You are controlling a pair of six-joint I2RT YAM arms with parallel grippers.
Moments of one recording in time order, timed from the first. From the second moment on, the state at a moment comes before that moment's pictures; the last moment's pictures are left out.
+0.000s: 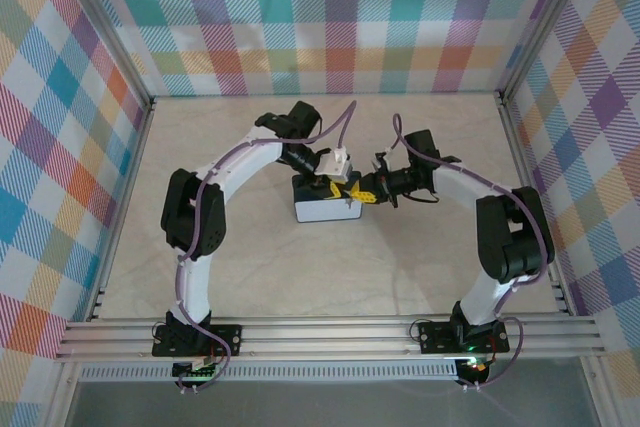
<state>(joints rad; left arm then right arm) -0.54 2.04 1.78 -1.02 0.74 1.28 0.30 1.71 1.06 -0.37 -1.15 0.79</state>
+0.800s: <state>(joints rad) -0.52 1.97 1.67 -0.91 0.78 1.24 0.27 1.77 0.95 0.06 -1.33 1.05</state>
